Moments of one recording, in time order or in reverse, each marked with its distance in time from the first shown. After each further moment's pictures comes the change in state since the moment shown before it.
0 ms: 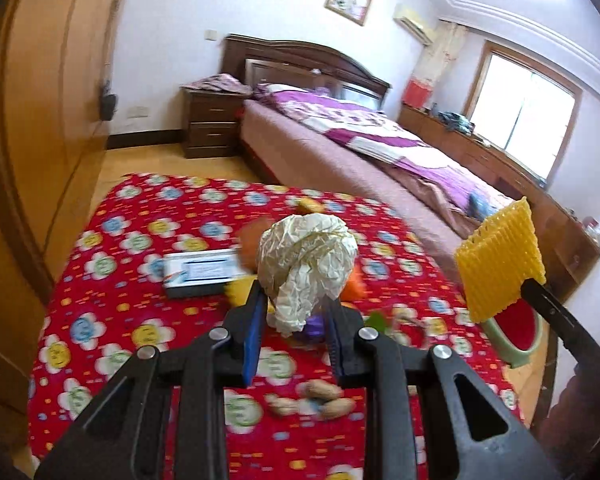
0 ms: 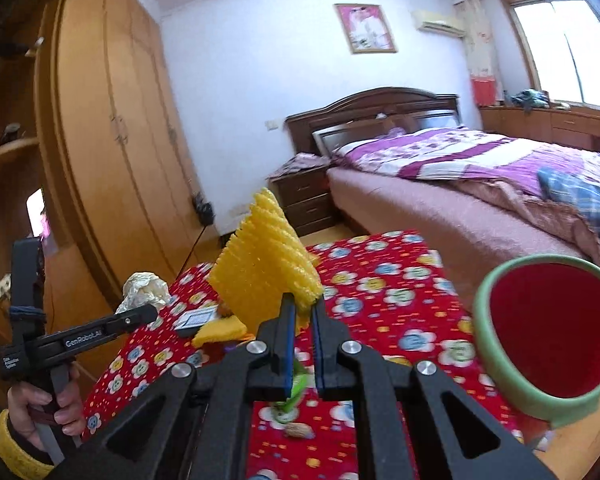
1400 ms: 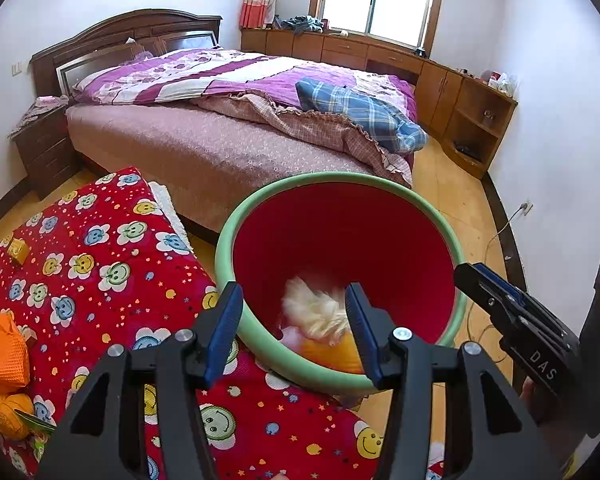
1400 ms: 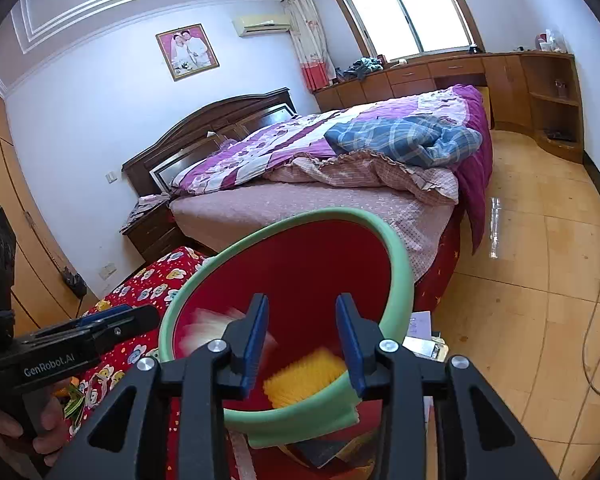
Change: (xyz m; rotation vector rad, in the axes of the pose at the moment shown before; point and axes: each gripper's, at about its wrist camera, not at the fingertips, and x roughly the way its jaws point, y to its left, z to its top) left arm 0.149 -0.304 -0.042 0.453 0.239 -0.304; right arm -0.070 -0.237 -0.046 0.347 -0.054 -0.440
